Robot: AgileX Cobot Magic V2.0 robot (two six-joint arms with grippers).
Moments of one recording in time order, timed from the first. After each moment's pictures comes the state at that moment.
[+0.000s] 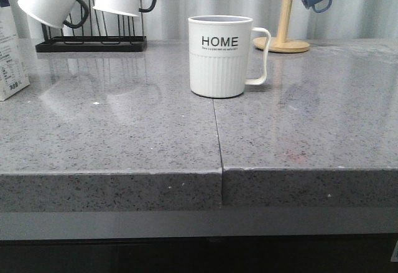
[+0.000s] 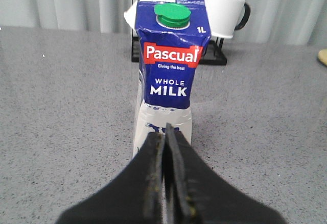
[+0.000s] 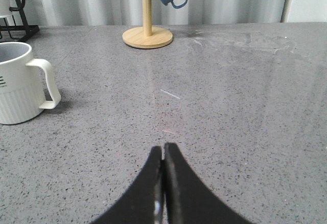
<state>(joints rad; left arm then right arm) -0.09 0.55 -0.53 -0.06 0.28 -0.11 0.06 0.19 -0.28 -0.07 0.30 0.12</state>
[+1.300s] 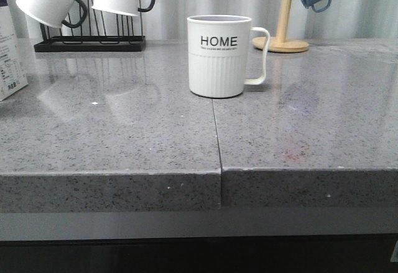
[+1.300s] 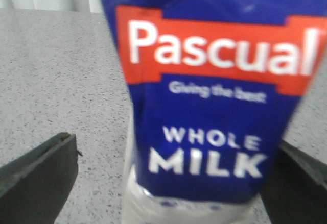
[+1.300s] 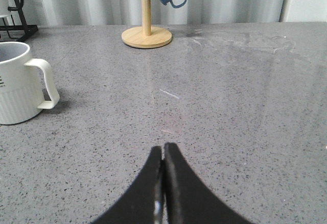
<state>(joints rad) -0.09 1.32 -0.58 -0.06 -0.44 -0.09 0.06 0.19 -0.28 -0.07 0.30 0.12</state>
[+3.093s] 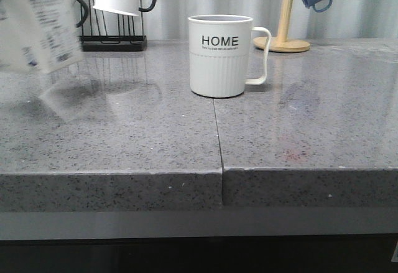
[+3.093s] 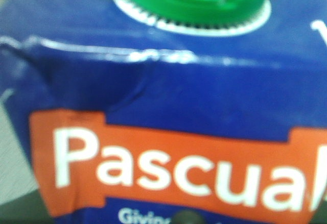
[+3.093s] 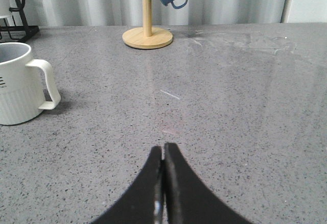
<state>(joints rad) -0.46 1.24 -0.76 -0.54 -0.28 0.37 0.06 0.19 -0.28 -0.07 0.30 0.12</state>
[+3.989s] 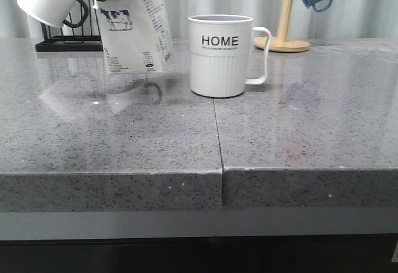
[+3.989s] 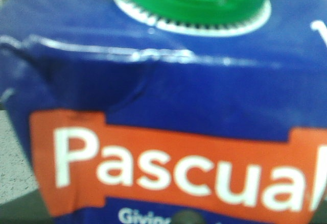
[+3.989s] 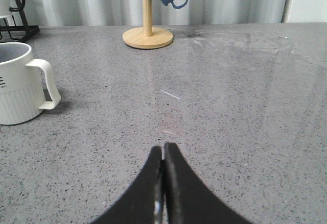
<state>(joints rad) -0.75 1.61 -0.99 -0.87 -0.62 0.49 0.06 0.19 -0.28 -0.07 0.30 0.12</state>
